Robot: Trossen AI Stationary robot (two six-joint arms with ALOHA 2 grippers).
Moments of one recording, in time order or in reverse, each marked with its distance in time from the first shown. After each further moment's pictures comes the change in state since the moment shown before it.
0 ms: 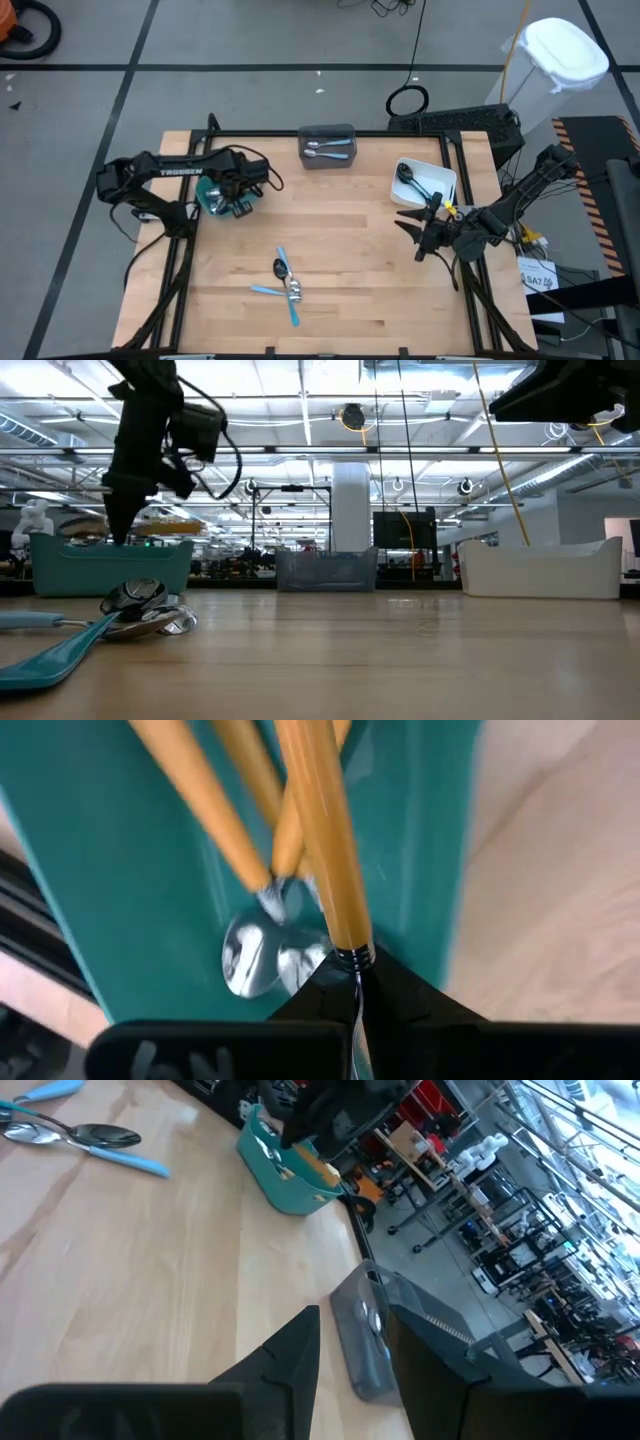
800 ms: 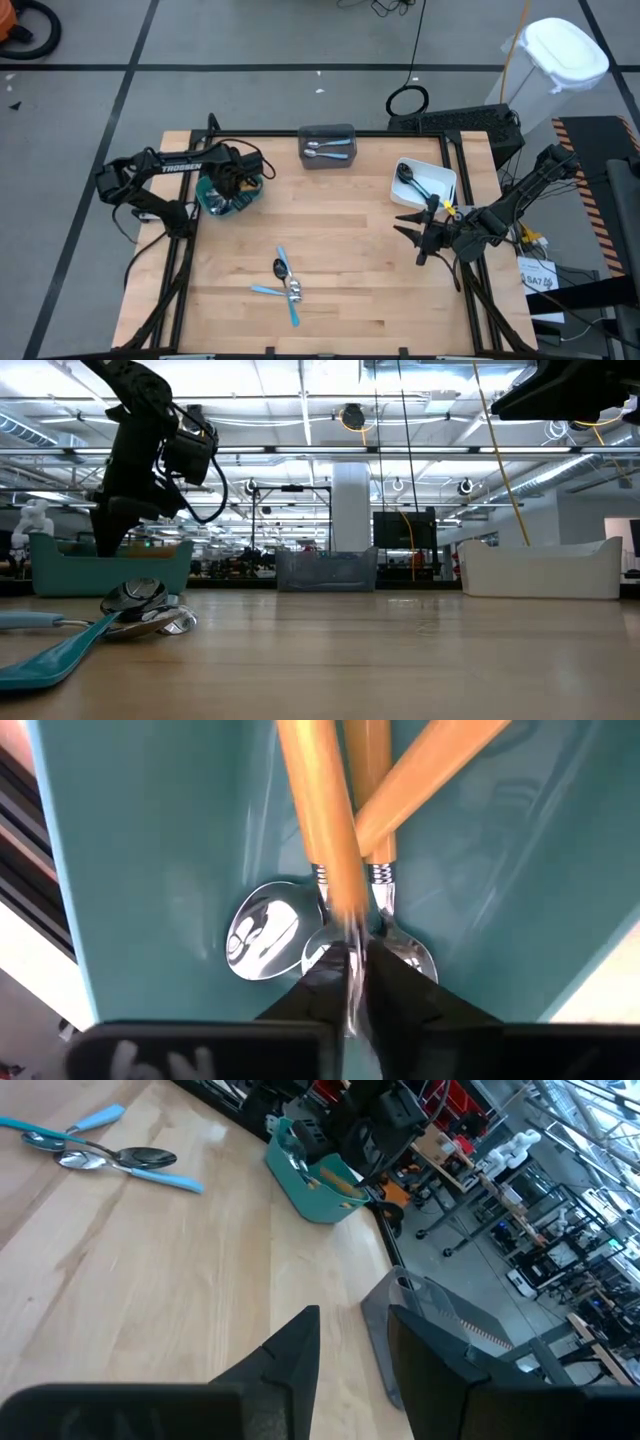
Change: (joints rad) left arm 0.149 0.000 -0.092 0.058 0.001 -0.147; right arm 0.000 0.000 0.000 -0.001 -0.072 0.061
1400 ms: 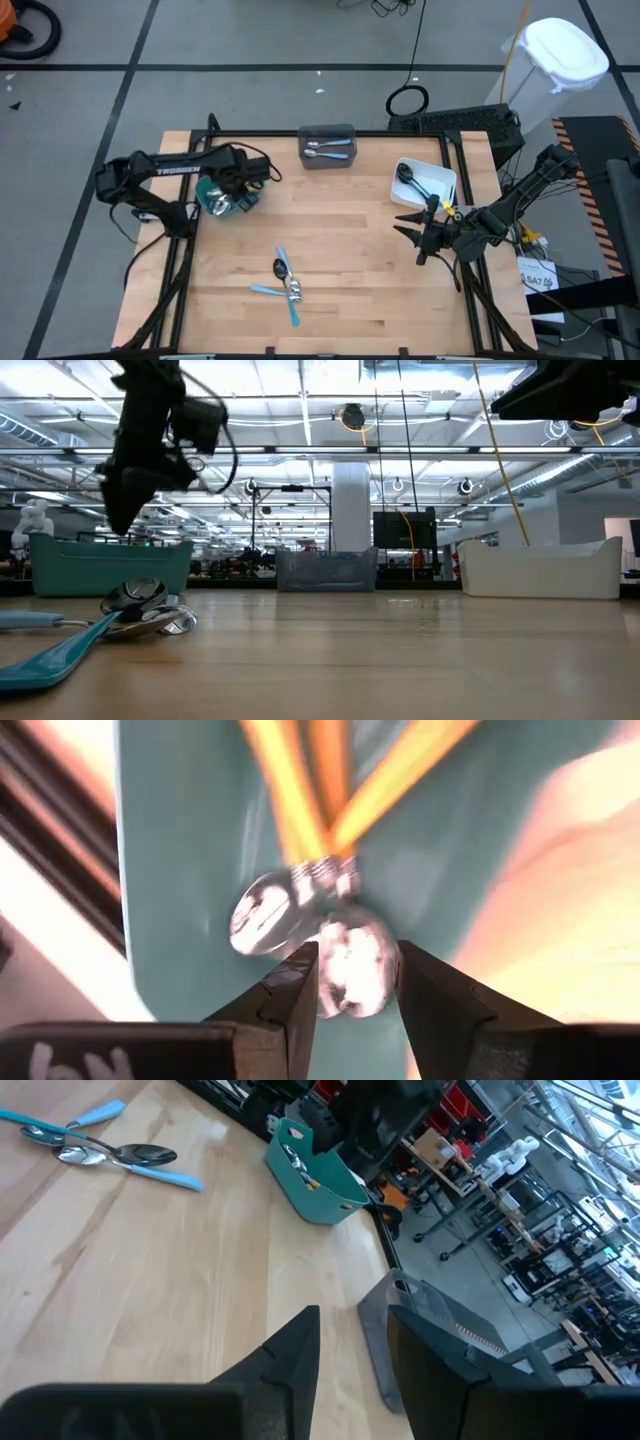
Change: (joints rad) left arm -0.145 -0.006 0.151 -0.140 -0.031 -0.155; right arm 0.000 0.000 0.000 0.006 0.000 -0.030
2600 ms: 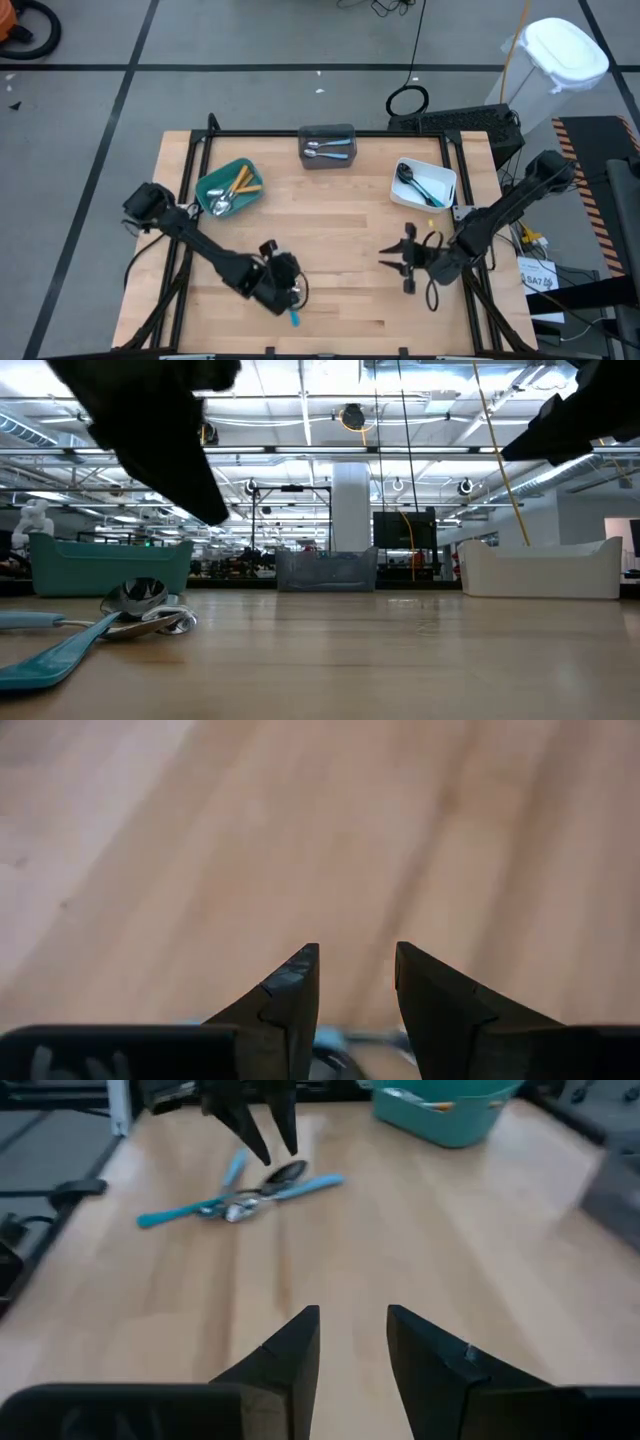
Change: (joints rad) left arm -0.934 0.368 0.161 0.743 -0.389 -0.384; right arm 0.026 0.346 0.000 0.211 -0.244 0.738
